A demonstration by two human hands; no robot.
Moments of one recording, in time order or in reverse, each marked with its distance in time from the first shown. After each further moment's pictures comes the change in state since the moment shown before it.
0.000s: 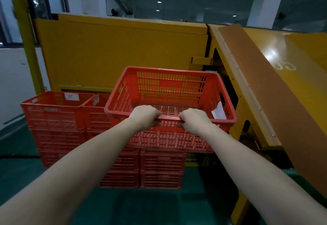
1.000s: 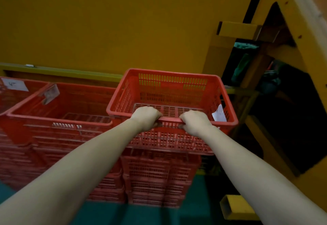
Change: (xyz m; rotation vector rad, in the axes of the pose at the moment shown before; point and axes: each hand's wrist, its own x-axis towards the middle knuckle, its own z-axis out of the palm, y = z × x) left_hand 0.421 -0.163 0.279 -0.138 -0.232 -0.044; right_hand 0.430 0.188 0.249 0.098 -0.265 -0.046
